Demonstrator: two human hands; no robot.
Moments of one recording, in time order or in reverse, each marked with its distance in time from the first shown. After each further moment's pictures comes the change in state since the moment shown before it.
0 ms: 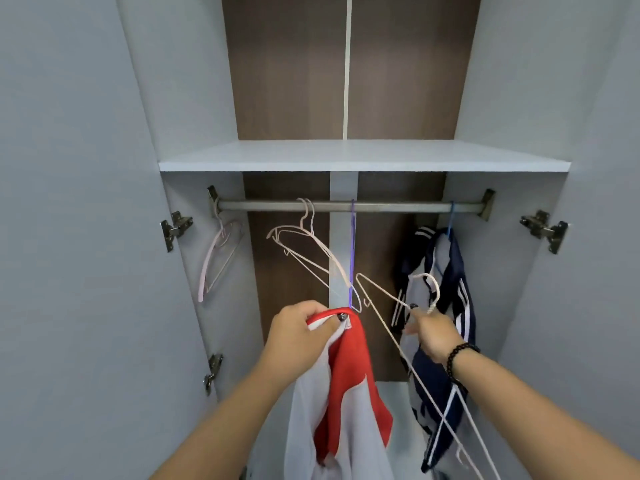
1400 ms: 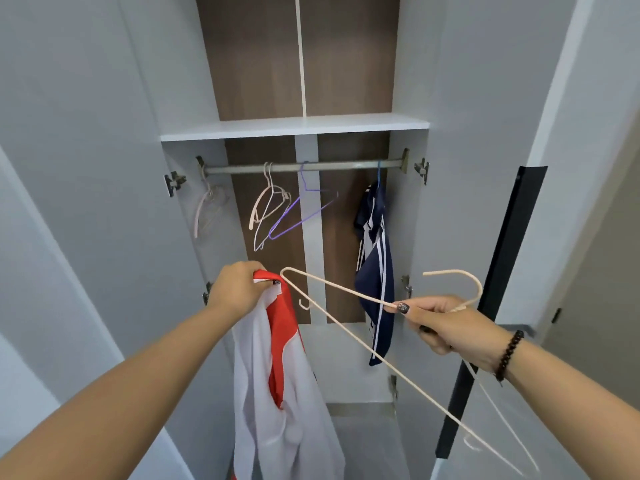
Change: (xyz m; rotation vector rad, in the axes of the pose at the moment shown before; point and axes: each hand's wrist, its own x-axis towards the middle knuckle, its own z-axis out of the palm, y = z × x) left_hand -0.186 0.098 0.001 0.536 0.041 -0.069; right_hand -0.296 0.114 -0.204 0.088 -0.468 -0.267
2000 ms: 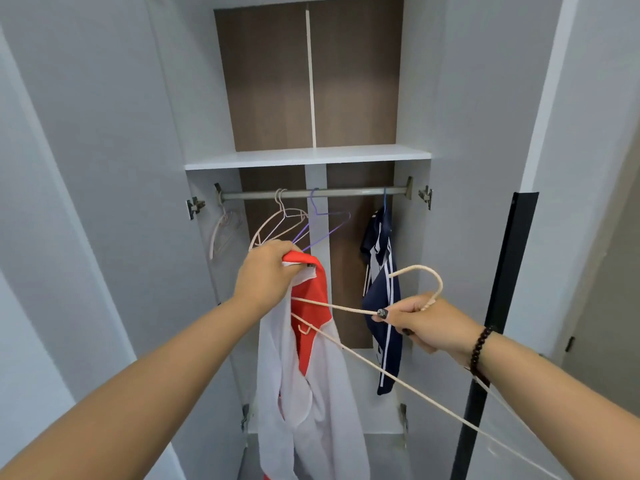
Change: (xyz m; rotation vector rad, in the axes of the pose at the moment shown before) left_hand -0.017 0.065 -0.051 -0.151 0.182 0.263; right_hand -0.003 -0.042 0.036 -0.199 0.065 -0.050
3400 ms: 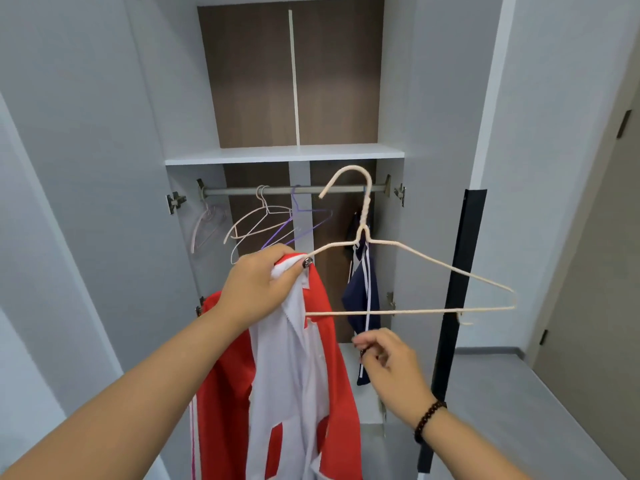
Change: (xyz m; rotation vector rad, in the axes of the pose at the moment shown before) left_hand -0.045 0.053 0.008 -0.107 0.035 0.171; right_hand -0.038 0.090 0.042 -0.031 0.336 -0.332
